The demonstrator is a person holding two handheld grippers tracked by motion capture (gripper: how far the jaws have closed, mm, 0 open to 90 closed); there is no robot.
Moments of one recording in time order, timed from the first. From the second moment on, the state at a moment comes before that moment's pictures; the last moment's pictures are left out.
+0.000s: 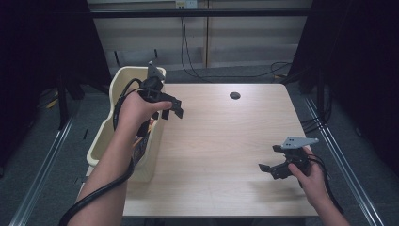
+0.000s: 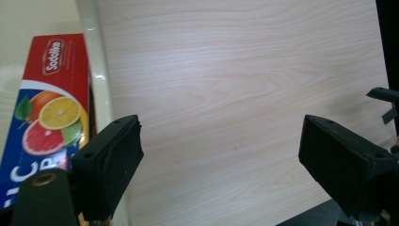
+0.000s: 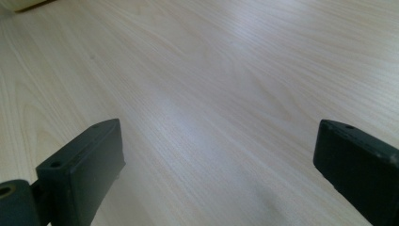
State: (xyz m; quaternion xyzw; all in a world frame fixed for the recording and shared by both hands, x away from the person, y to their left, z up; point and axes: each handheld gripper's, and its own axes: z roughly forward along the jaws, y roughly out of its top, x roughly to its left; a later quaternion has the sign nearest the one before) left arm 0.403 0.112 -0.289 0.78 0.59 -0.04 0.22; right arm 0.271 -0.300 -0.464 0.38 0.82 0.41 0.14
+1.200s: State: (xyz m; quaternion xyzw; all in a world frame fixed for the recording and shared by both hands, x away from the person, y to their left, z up) left arm 0.394 0.060 -0.342 0.80 0.55 -0.06 0.23; right arm 0.271 -0.300 -0.464 0.38 0.82 0.41 0.14
